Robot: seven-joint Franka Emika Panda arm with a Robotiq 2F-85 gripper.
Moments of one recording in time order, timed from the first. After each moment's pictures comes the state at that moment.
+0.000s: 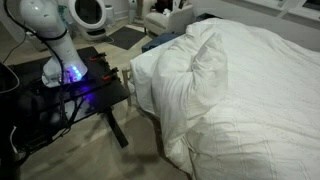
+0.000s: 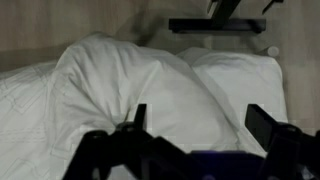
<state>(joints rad) -0.19 0.31 -0.09 -1.46 -0.17 1.48 -0.30</state>
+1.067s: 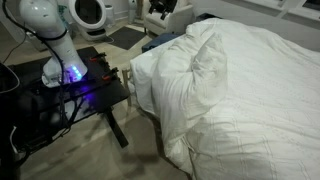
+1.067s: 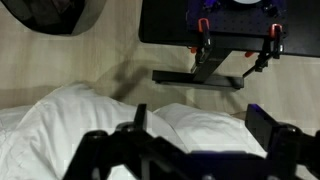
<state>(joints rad) -0.20 0.19 -0.12 -1.73 -0.18 1.40 -0.39</state>
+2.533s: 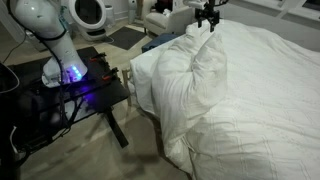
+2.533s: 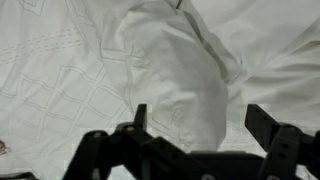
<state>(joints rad) -0.34 0.46 -0.16 -1.57 0.01 2.34 -0.36</state>
